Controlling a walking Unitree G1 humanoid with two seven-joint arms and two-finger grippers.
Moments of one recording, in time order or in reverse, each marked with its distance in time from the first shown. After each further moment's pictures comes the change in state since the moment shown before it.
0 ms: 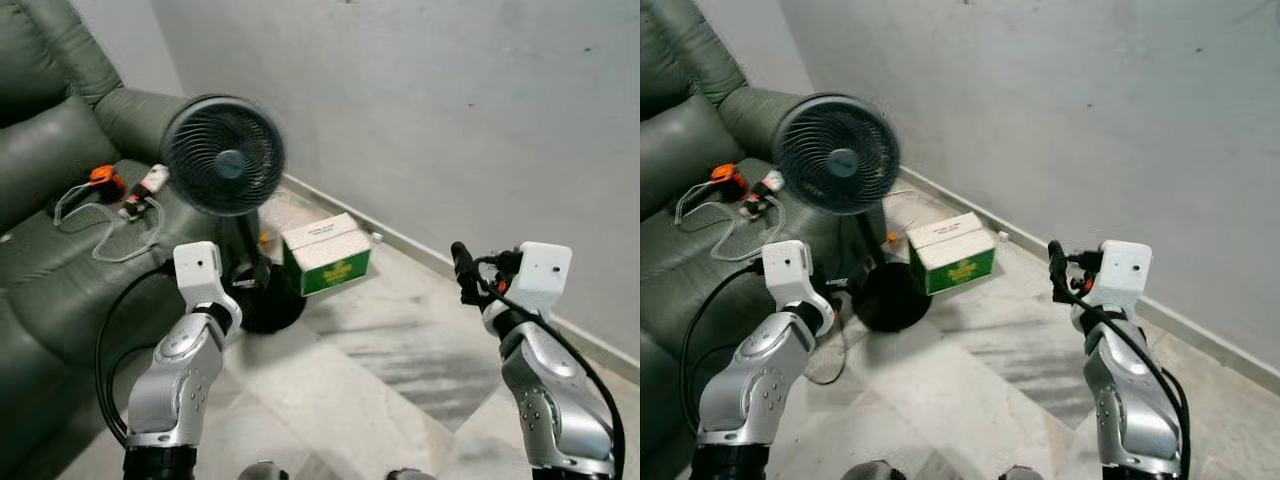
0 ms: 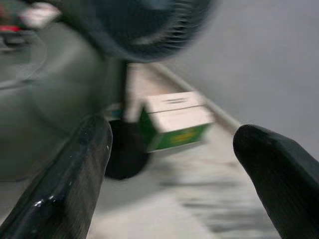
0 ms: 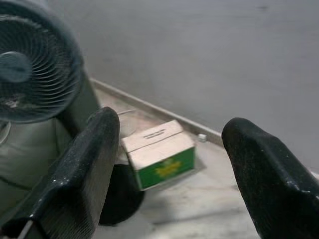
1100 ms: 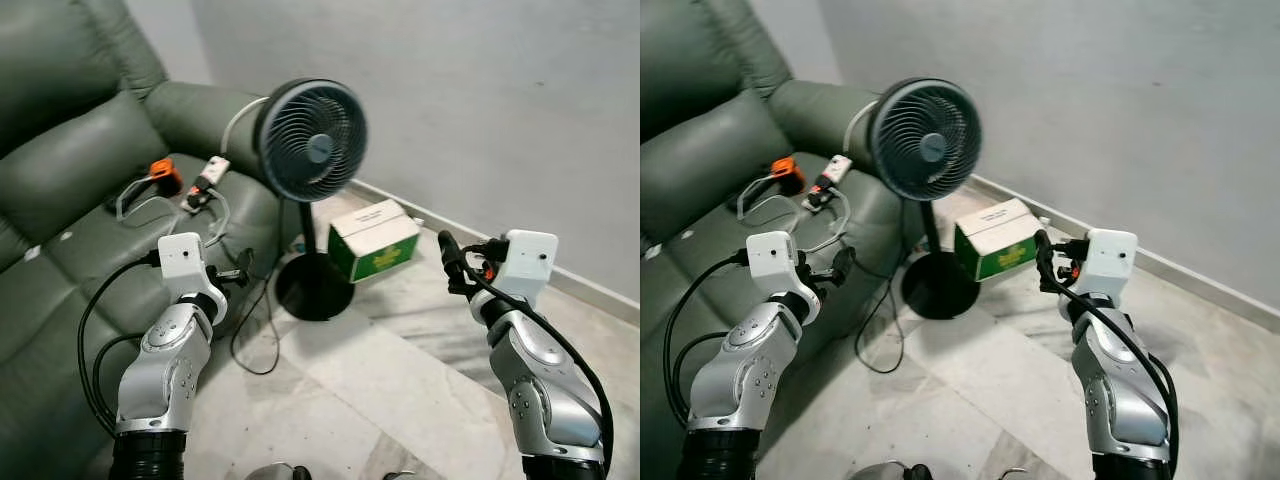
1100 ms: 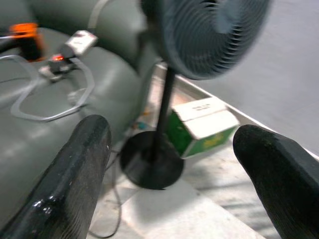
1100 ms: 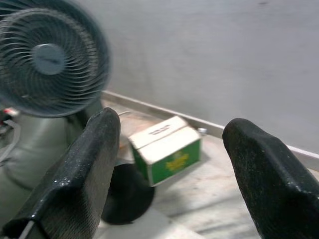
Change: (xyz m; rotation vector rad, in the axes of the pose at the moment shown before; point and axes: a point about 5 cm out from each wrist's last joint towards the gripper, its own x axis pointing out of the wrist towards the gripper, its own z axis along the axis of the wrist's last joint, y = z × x) left arm 0.013 -0.004 0.014 0.044 -0.051 -0.013; right arm 0.005 -0.003 0.010 -0.027 -0.024 -0.024
